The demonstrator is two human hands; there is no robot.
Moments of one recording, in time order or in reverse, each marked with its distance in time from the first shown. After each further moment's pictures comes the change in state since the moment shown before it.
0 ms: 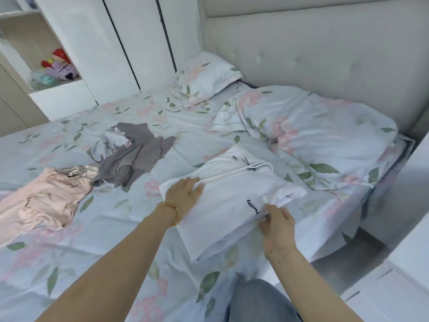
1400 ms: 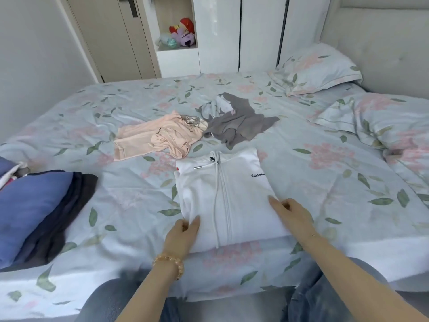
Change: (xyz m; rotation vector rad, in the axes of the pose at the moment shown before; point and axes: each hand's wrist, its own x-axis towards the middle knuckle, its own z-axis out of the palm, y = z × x) left_hand -0.293 -0.165 0.004 -0.861 0.346 -0.764; right_hand -0.104 0.112 0.084 -1.305 -0.530 -0.282
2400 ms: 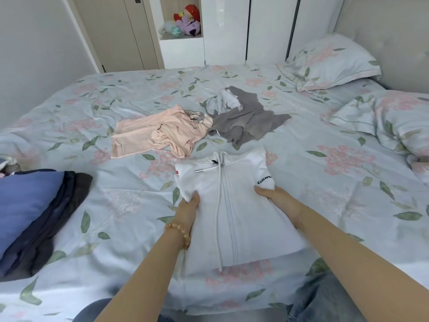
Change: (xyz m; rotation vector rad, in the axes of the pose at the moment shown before) left_hand 0.073 0.046 0.007 -0.407 -0.060 0.020; right_hand 0.073 -0.044 0.032 0.452 -0.512 0.159
